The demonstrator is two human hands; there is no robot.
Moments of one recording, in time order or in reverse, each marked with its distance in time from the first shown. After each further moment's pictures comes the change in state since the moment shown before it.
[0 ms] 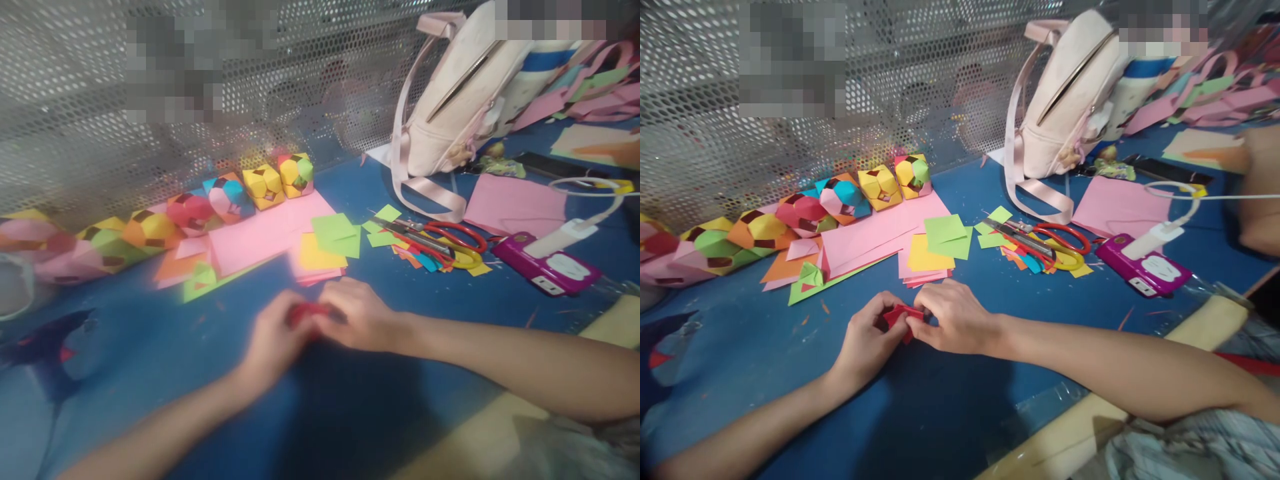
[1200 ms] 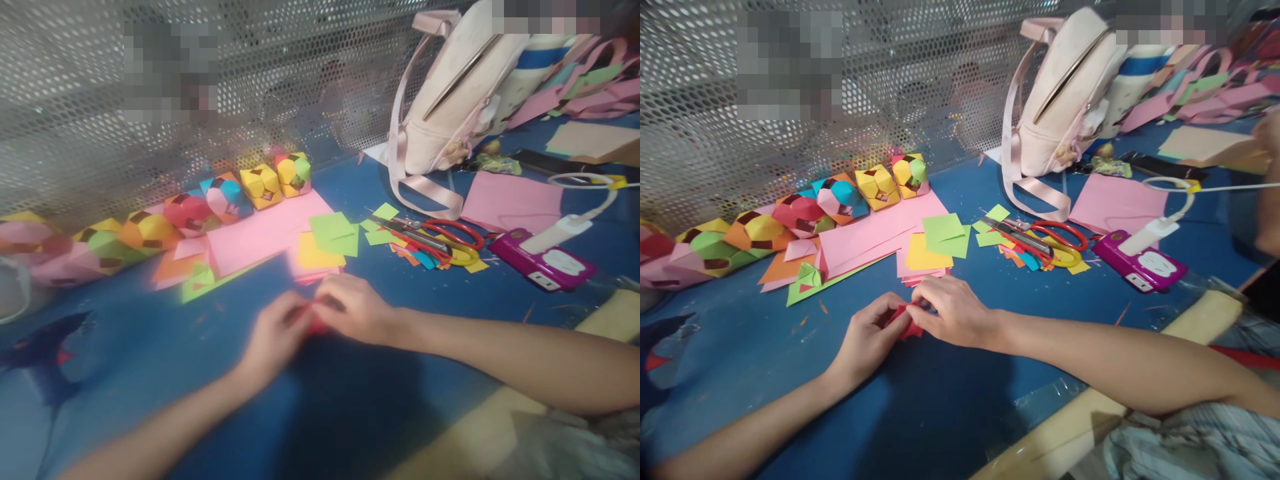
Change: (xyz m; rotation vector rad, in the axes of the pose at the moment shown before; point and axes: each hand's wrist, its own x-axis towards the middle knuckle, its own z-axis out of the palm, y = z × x) left_hand 0.002 0.000 -0.002 -0.193 -0.098 -0.009; right_hand 0.003 0.002 0.000 0.055 0.036 0.038
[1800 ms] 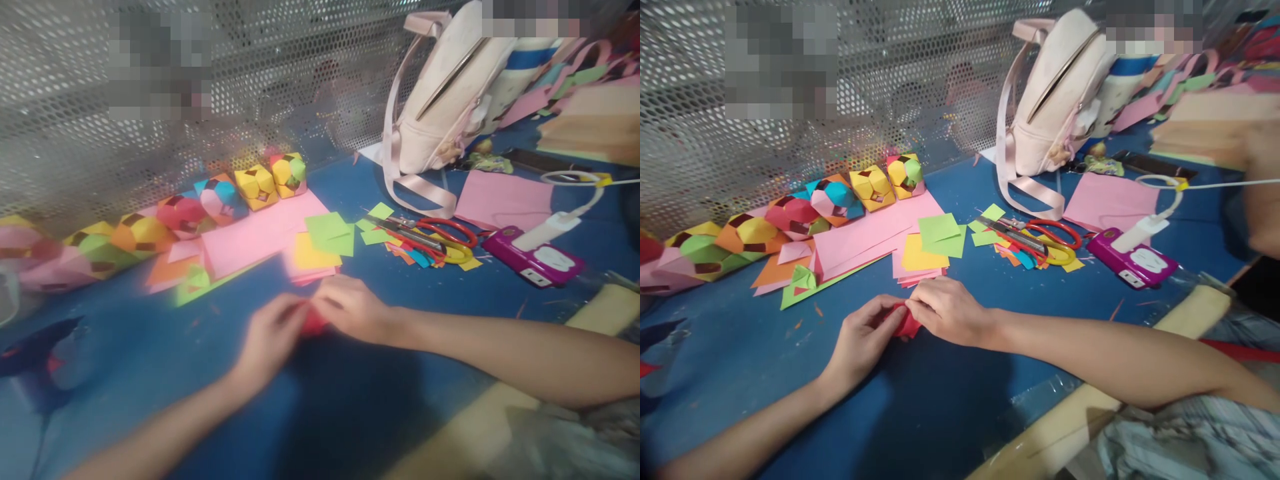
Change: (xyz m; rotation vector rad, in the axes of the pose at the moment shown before) left_hand -0.001 0.001 -0.001 0.047 0.031 -0.005; right_hand 0.000 0.000 -0.003 0.069 0.005 0.021
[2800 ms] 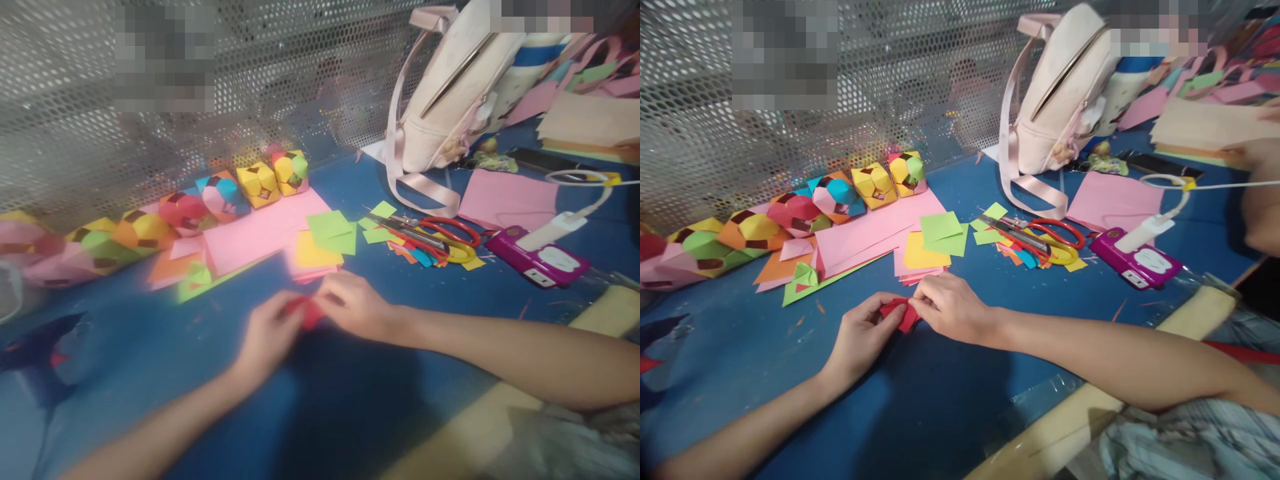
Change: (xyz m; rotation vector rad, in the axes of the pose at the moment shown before) left_hand 0.002 -0.006 0.000 0.045 0.044 -0.014; right_hand -0.001 0.002 0.002 -0.029 0.024 0.037
